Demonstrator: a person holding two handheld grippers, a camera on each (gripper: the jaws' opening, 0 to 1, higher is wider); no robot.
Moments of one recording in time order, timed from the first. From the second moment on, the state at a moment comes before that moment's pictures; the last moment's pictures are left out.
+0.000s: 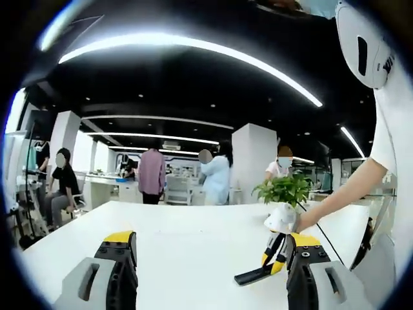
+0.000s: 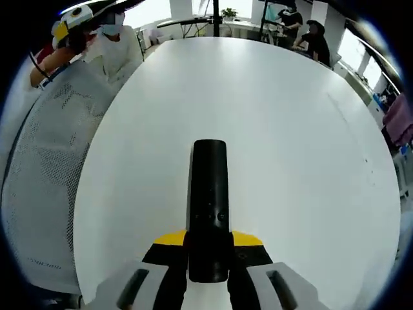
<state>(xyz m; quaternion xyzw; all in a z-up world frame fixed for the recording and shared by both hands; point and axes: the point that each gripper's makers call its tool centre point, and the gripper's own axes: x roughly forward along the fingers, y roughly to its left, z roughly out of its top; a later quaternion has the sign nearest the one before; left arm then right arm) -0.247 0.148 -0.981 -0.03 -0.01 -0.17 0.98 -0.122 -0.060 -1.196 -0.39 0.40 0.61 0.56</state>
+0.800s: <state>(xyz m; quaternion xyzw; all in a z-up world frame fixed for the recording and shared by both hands) -0.240 0.136 -0.992 -0.03 0.01 -0.19 0.98 -0.069 -0.056 -1.192 -0.43 0.36 0.60 0.57</state>
